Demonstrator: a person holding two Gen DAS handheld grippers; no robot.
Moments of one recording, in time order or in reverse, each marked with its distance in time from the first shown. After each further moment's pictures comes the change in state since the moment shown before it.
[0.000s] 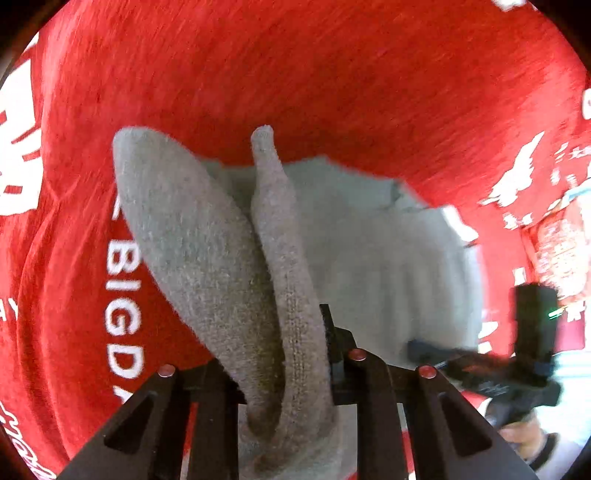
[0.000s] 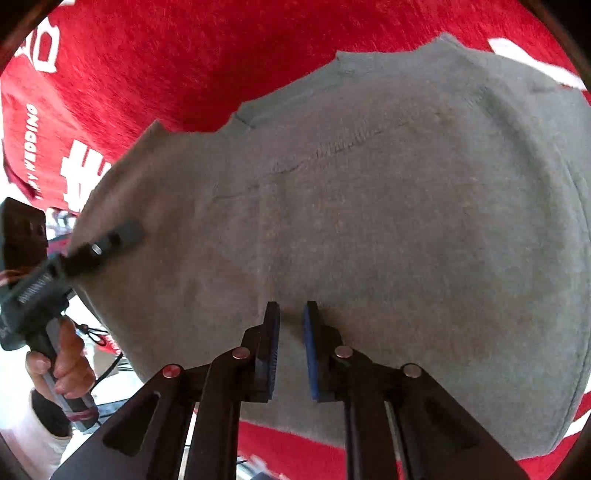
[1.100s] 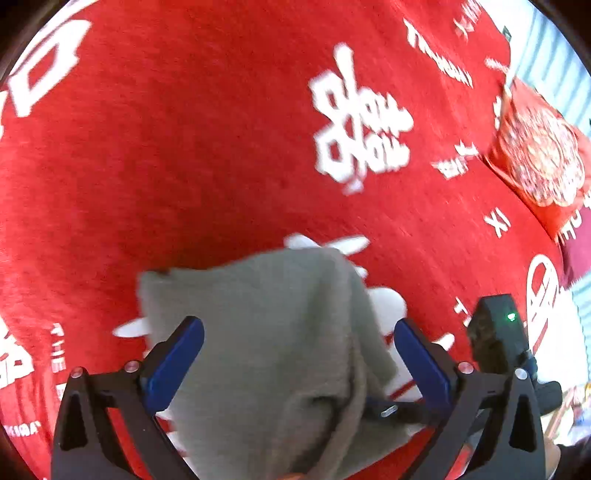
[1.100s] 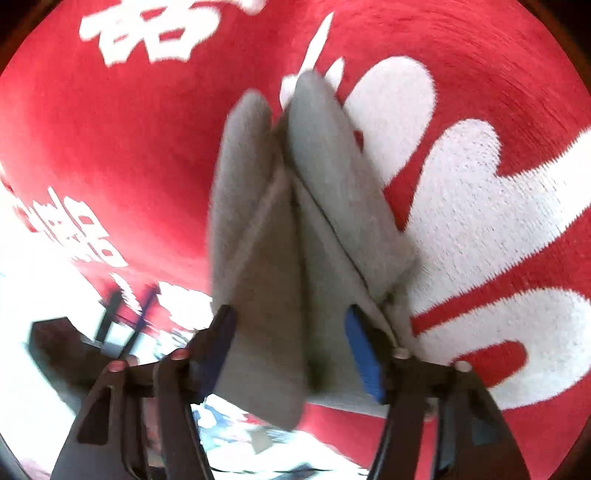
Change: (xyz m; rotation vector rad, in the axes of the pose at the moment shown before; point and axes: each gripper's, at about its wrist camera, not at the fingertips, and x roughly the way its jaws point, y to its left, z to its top) left arm 0.033 -0.280 -0.012 0.463 -0.197 0.162; right arm -0.104 -0.209 -0.049 0.520 -0.241 0.513
